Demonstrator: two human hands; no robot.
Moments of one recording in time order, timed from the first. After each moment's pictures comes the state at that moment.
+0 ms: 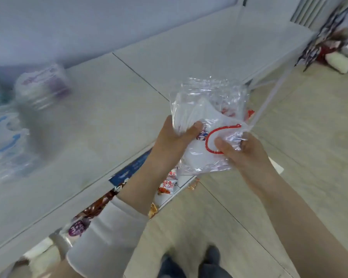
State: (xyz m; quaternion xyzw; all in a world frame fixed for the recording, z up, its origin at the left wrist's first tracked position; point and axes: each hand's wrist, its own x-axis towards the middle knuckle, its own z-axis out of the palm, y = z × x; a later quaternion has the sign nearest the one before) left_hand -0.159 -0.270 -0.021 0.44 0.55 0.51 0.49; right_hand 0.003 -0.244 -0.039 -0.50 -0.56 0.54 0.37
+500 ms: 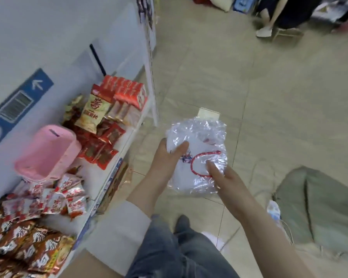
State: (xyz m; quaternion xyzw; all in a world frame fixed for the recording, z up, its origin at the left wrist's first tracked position) left_hand 0.192 -0.191 -0.141 0.42 0.55 0.31 0.66; right_hand 0.328 -0.278 -0.138 -0.64 -0.29 0.56 0.43
